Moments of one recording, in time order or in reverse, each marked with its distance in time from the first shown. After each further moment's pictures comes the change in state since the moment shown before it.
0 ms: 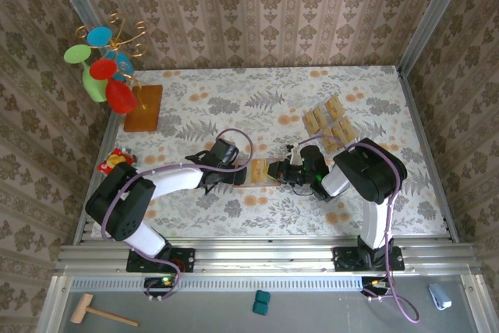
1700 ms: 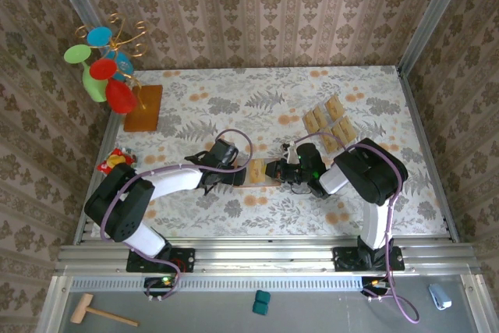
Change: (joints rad) left arm -0.002 -0.010 -0.006 -0.008 -0.004 0.000; right arm 0.017 -0.015 0.045 -0.104 0.011 -0.080
